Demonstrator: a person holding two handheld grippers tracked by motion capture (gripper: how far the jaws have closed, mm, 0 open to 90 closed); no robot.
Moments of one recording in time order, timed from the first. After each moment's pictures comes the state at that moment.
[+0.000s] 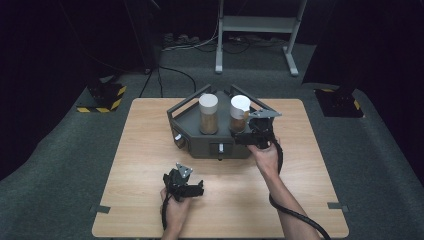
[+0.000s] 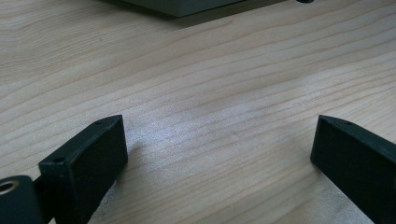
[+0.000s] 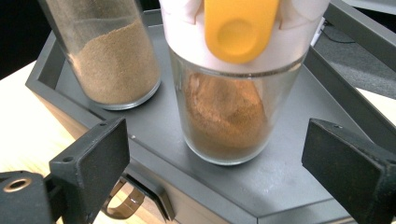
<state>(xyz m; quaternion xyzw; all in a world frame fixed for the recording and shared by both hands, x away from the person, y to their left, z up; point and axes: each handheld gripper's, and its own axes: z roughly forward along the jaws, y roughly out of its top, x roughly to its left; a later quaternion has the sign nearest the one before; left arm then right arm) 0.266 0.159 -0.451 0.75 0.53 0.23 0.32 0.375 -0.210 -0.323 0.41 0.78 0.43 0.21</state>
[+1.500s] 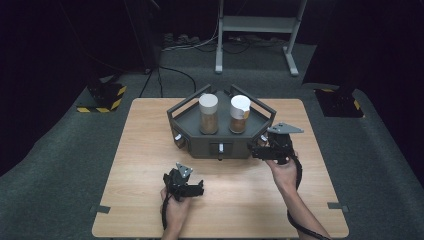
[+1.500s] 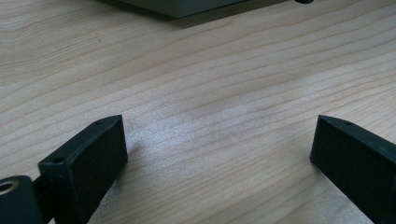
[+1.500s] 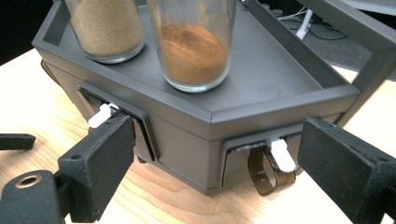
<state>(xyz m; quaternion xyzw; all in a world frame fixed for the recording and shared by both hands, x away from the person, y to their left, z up) 0.267 0.159 -0.451 0.75 0.53 0.23 0.32 0.328 -0.257 -0.334 0.42 0.76 0.44 0.22</state>
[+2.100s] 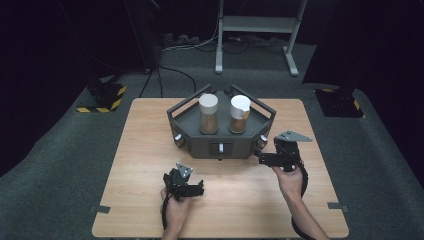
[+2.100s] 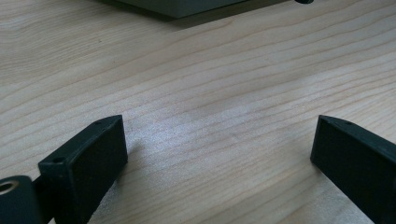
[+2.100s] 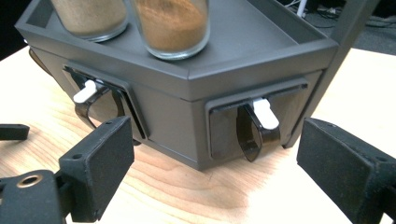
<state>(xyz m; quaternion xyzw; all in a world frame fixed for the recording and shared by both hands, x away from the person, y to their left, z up) 0.267 0.159 -0.451 0.75 0.53 0.23 0.32 0.316 -0.276 -0.351 0.45 0.75 0.44 0.22</state>
